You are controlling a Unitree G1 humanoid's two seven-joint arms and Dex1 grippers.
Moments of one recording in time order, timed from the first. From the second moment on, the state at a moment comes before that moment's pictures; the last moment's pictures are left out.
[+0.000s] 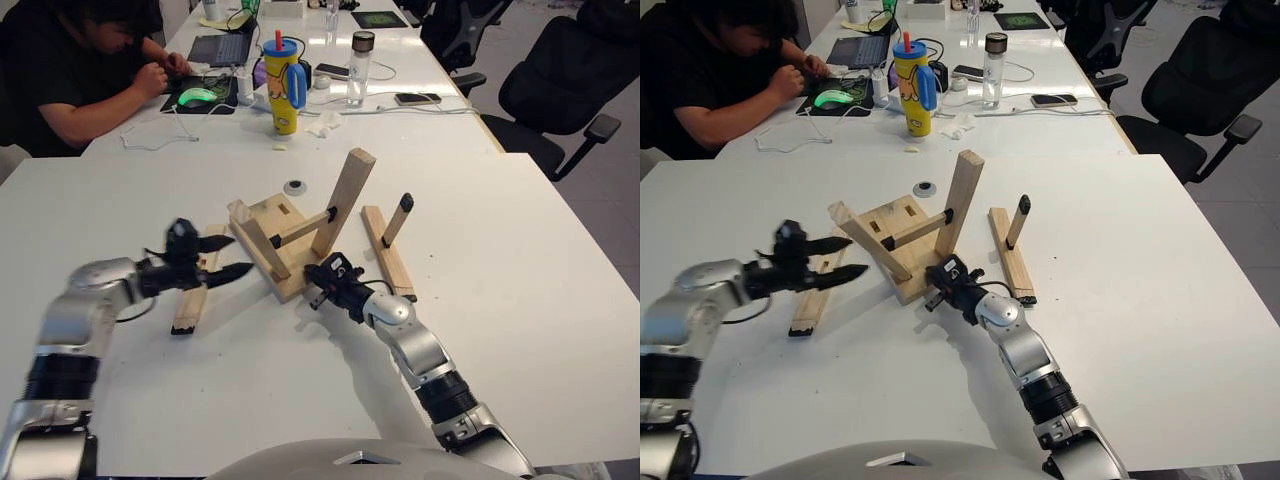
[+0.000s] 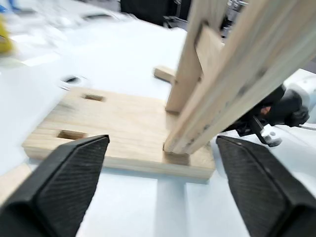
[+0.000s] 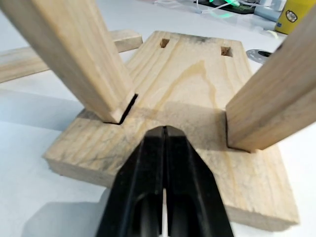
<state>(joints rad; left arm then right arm) -0.20 0.76 0.15 0.00 -0.63 0.53 -1.05 -0.19 -0.11 0.36 0.11 0.01 0.29 0.43</state>
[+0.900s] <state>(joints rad) -0.56 0.41 0.02 -0.31 -0.86 0.54 -0.20 -0.33 -0.06 0.37 0.28 0.00 0.33 0.40</state>
